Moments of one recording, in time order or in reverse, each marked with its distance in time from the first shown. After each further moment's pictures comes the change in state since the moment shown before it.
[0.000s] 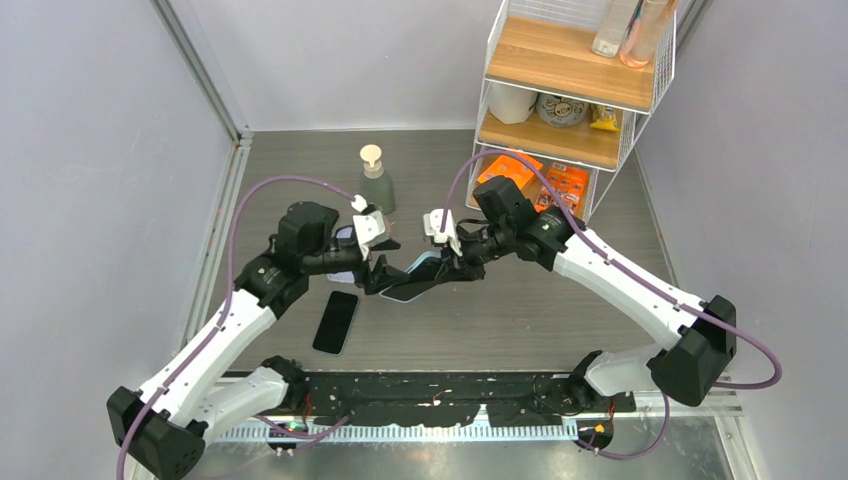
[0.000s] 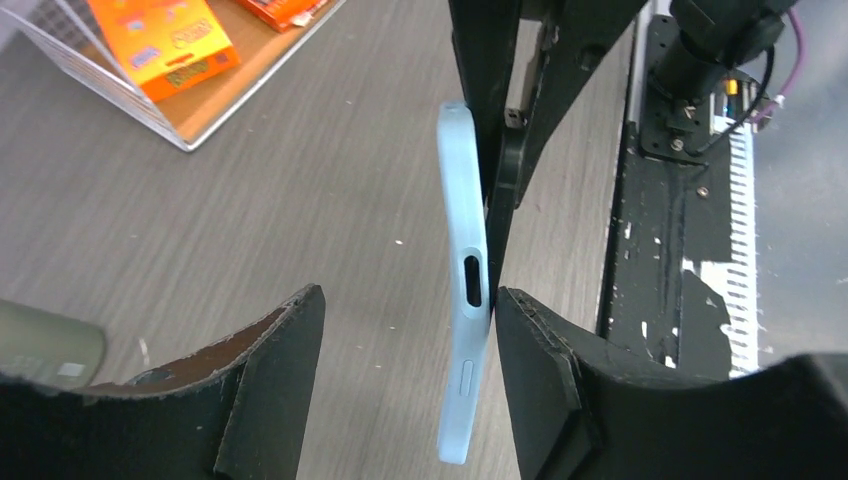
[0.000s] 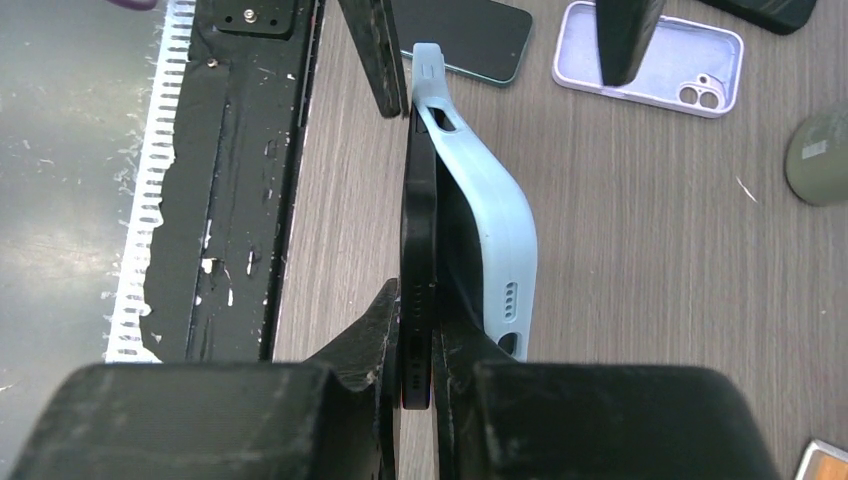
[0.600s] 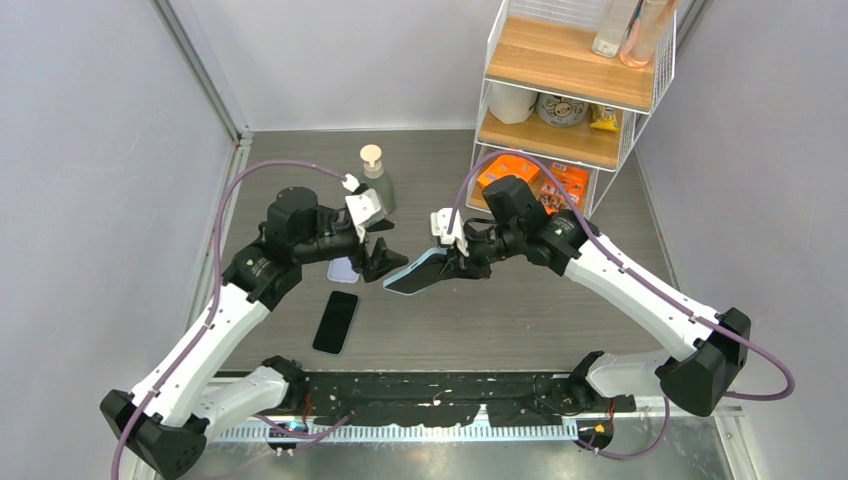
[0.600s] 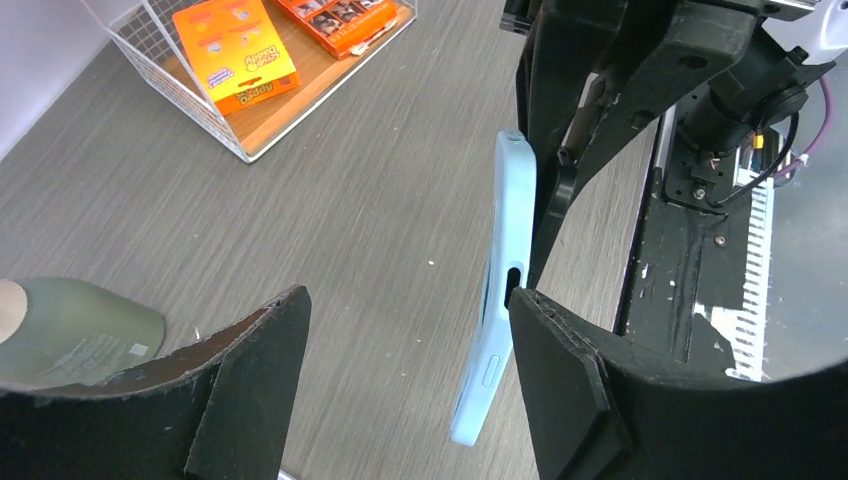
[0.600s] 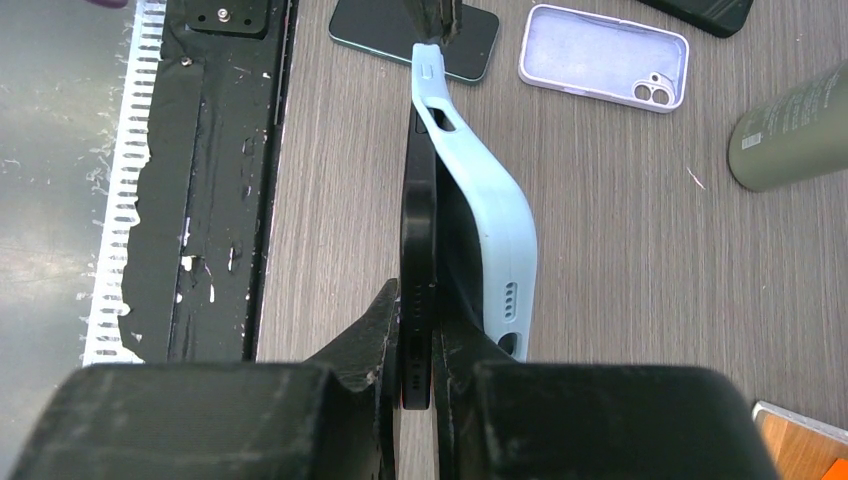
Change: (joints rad) left arm 0.000 0.017 0.171 -0.079 -0.110 -0.049; right arm 0.000 -0.066 0.000 -0.006 0.063 -0.003
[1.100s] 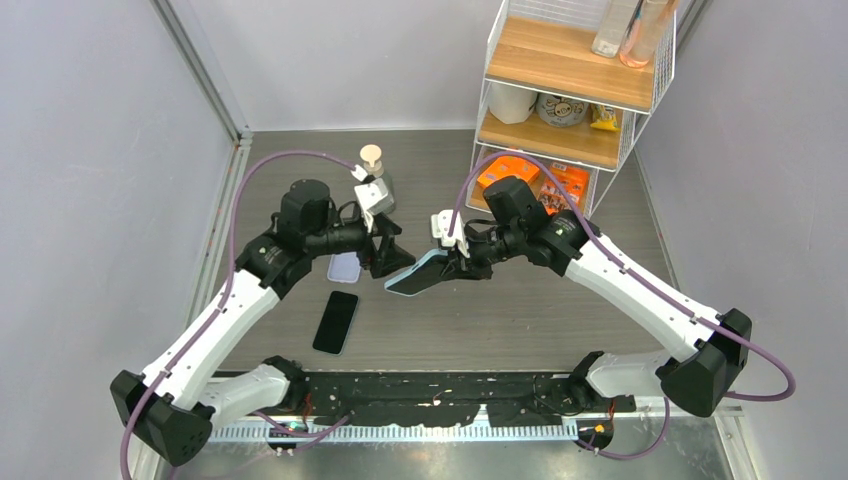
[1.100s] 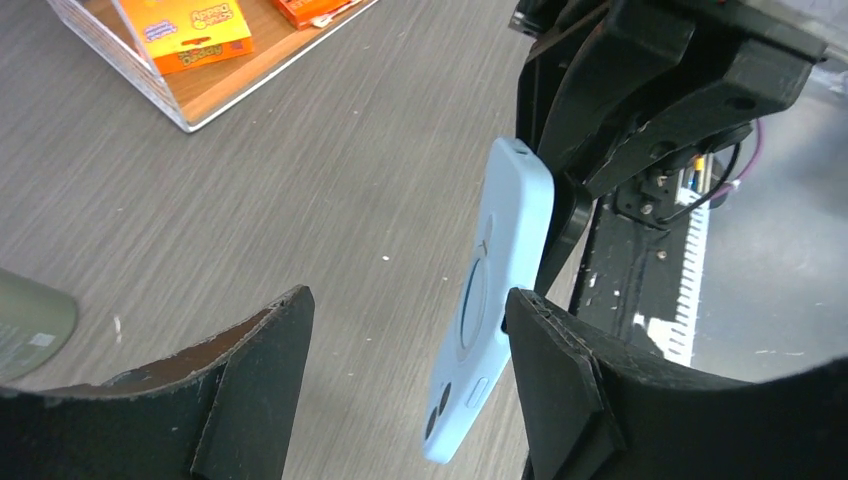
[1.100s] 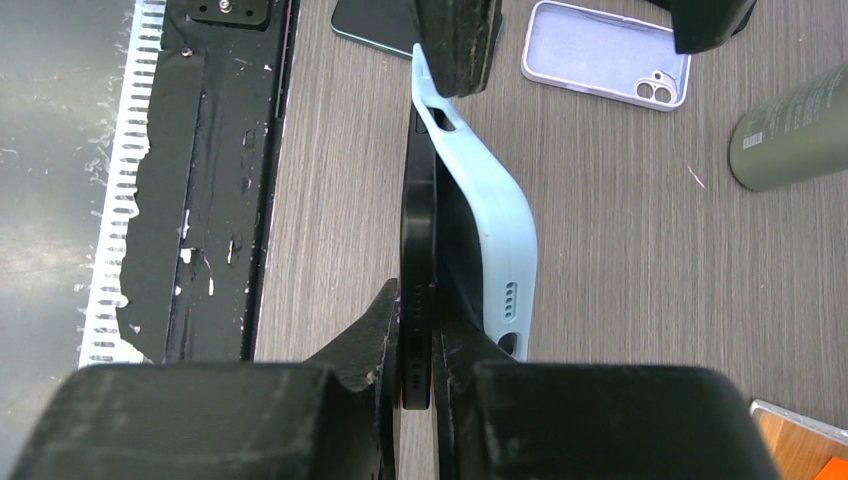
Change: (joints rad) left arm 0.000 0.079 0.018 -0.005 0.023 -0.116; right arm 0.000 -0.005 0.000 -0.018 0.001 -0.021
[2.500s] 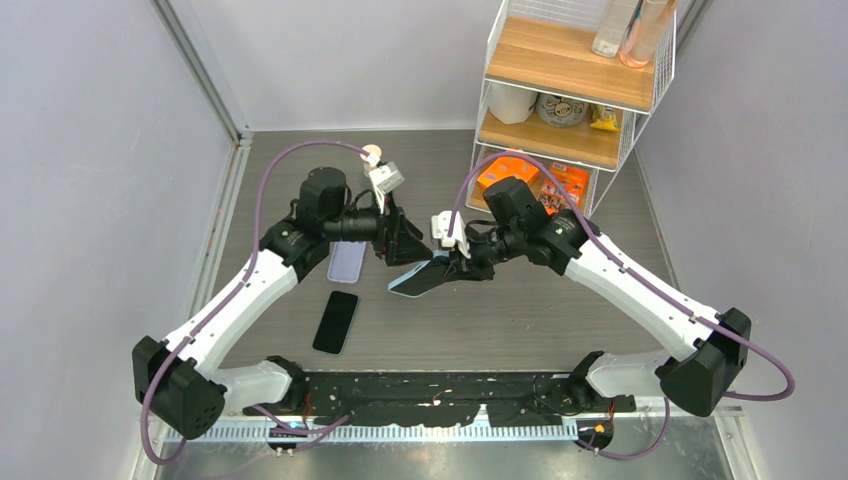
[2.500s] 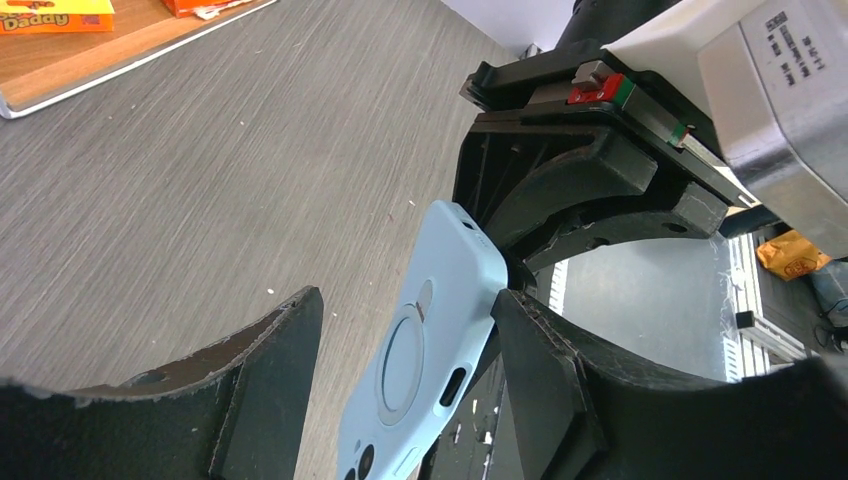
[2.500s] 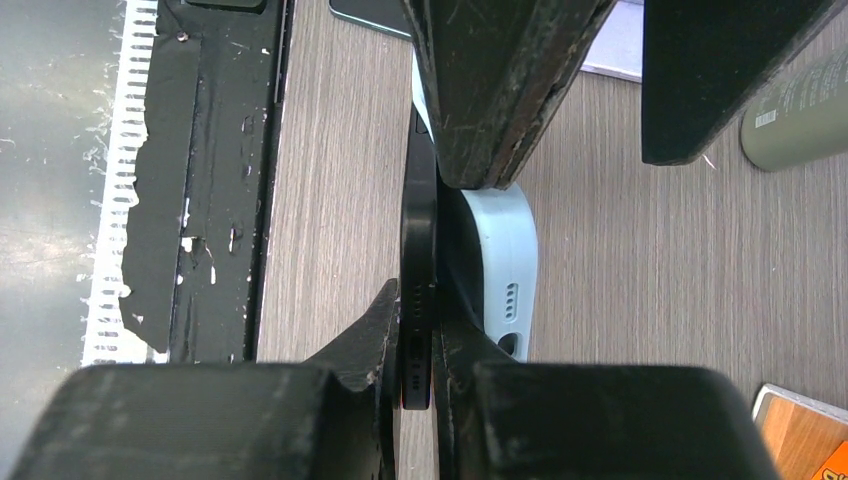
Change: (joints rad) left arm -0.003 0.149 0.017 0.166 0.173 -0.331; right arm -0.003 0.003 0.000 -0.026 0.013 -0.006
